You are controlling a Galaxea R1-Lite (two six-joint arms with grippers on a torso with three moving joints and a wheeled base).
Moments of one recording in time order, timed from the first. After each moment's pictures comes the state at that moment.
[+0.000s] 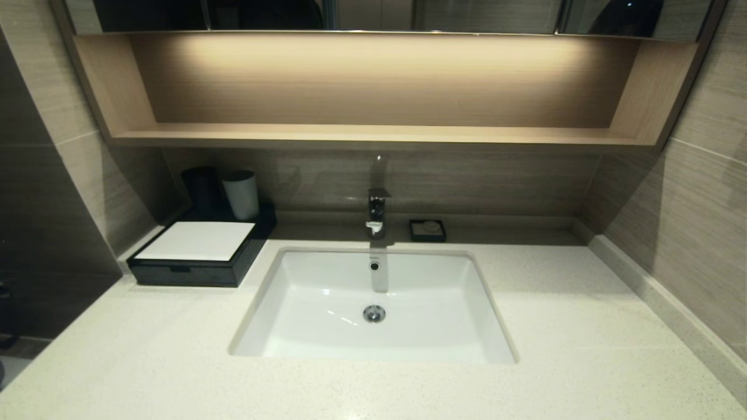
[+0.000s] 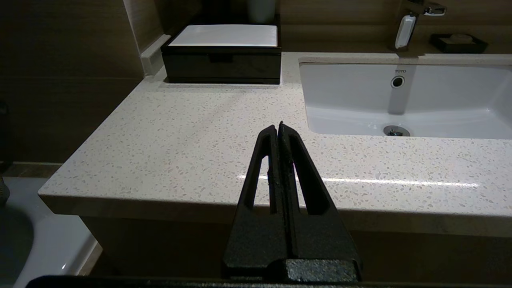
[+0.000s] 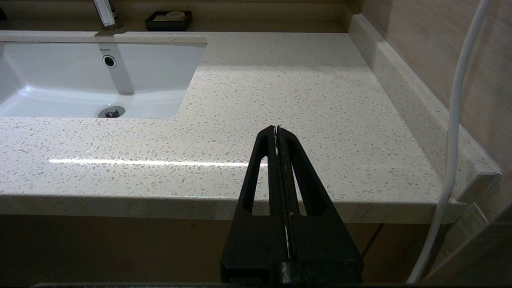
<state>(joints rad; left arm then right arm) 0.01 0.00 0.00 -0.04 0.00 0.03 0.00 0.00 0.00 0.00 0.00 0.00</state>
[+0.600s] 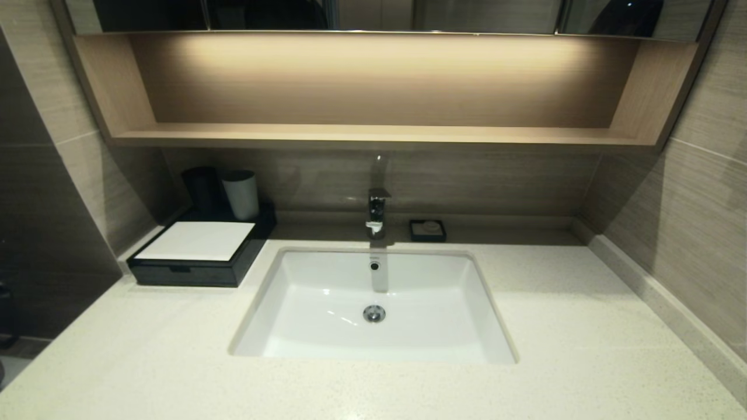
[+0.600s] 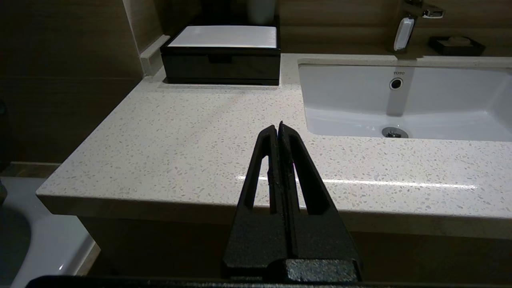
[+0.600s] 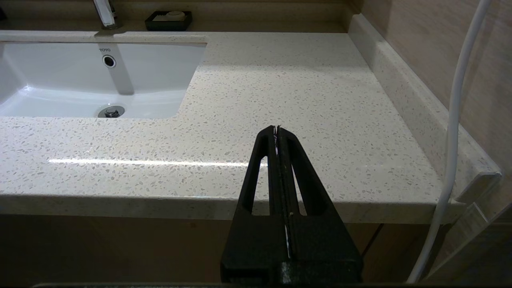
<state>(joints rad) 0.01 0.00 0.00 -0.04 0.00 0.02 0.00 0.00 0.00 0.00 0.00 0.00</state>
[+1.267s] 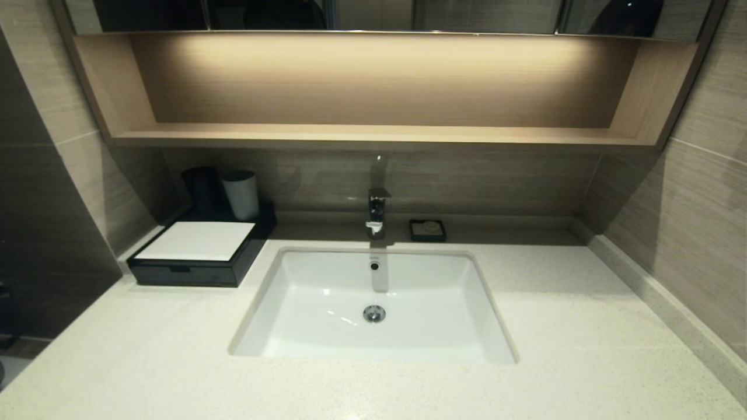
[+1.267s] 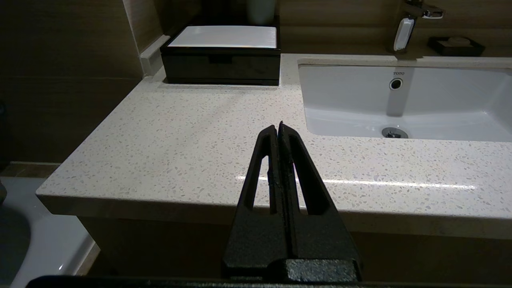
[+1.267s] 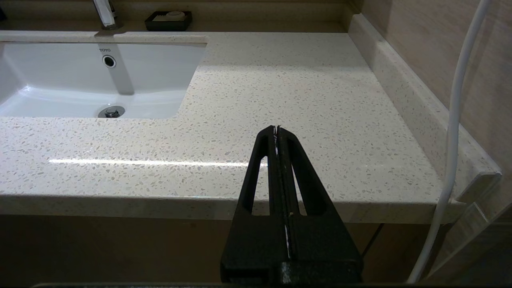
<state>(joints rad) 0.01 0.00 0.00 -0.04 0.00 0.02 0.00 0.00 0.00 0.00 0.00 0.00</state>
